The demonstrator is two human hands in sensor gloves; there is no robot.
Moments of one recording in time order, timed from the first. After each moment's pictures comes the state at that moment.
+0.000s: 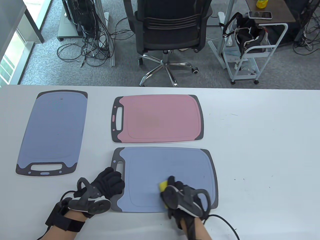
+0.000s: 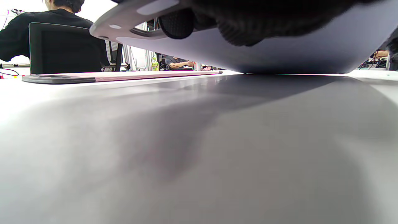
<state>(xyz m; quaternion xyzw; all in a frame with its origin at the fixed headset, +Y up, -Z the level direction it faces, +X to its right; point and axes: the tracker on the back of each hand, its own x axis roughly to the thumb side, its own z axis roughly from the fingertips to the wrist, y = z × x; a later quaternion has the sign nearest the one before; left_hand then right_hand) -0.228 -0.771 -0.163 0.04 -0.41 -0.02 0.91 -0.001 -0.753 -0.147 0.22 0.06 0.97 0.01</state>
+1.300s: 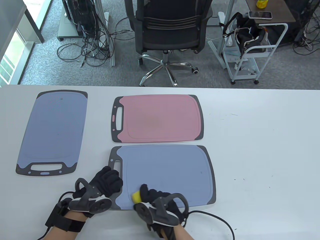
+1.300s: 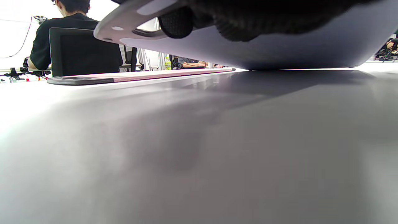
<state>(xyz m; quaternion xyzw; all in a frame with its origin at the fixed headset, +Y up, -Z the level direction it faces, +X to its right) -0.229 -0.771 -0.164 0.04 -0.38 -0.04 0.92 0.024 -0.759 -0.131 0.21 0.02 0.98 -0.02</state>
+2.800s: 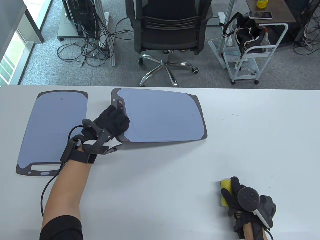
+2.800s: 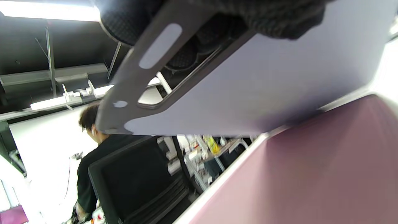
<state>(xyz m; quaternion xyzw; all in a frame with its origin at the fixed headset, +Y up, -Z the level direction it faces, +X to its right) -0.207 -0.697 -0.344 0.27 -0.35 -0.20 0.87 0.277 -0.778 -0.145 -0.06 0.02 0.99 0.14</state>
